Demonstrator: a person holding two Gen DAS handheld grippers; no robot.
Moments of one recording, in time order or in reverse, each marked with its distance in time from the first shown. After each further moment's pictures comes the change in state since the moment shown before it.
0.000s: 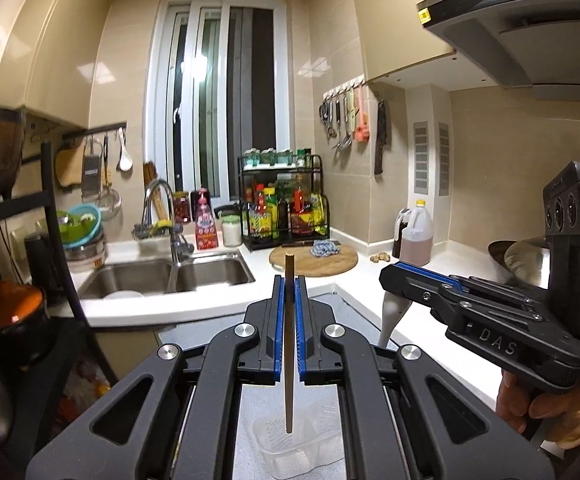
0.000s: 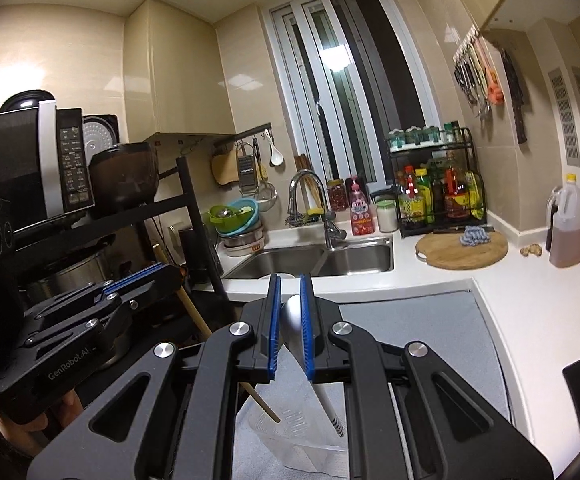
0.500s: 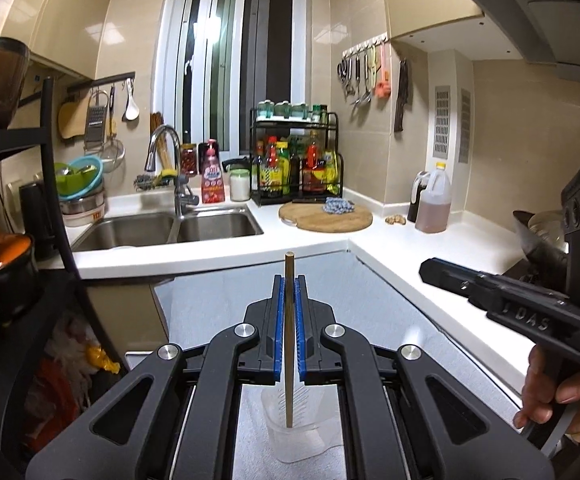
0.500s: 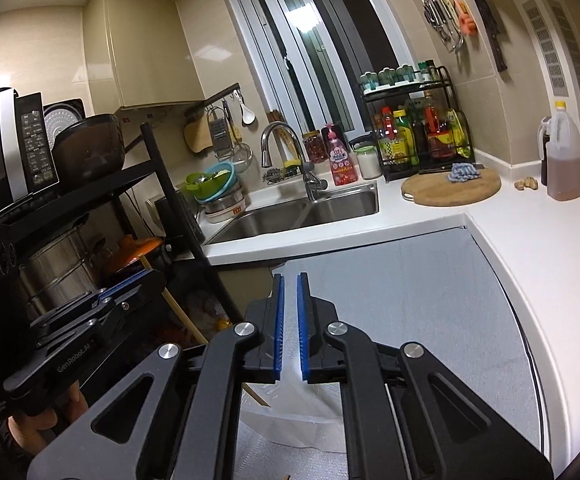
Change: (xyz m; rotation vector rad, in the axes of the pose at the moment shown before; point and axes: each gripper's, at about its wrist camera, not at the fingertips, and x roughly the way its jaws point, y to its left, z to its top) left arm 0.048 0.025 -0.061 -0.047 0.119 0.023; right arm 0.036 -0.040 -0.057 0.095 0.112 -0.034
